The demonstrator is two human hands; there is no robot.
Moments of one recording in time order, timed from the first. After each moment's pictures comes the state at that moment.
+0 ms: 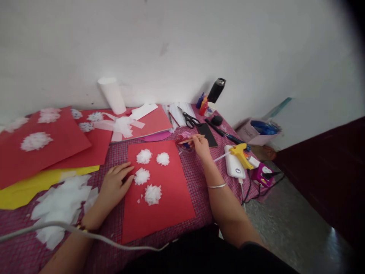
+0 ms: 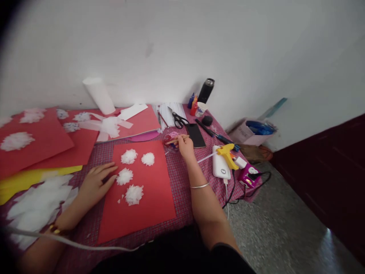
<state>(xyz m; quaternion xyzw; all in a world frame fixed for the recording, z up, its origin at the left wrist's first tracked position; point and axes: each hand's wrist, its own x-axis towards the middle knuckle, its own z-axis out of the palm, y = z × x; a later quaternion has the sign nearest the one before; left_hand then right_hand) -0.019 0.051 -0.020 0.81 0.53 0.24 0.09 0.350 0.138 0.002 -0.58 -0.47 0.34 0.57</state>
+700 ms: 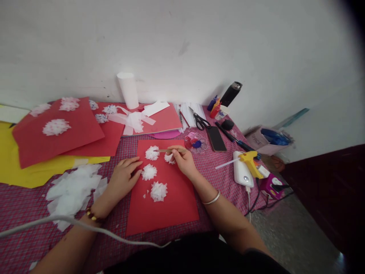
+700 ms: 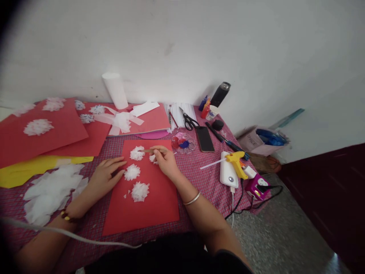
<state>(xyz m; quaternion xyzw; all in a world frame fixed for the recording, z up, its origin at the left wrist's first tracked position) -0.015 0.049 -0.019 0.81 0.53 0.24 0.10 0.244 0.088 0.010 -0.44 -0.56 0.48 0.51</state>
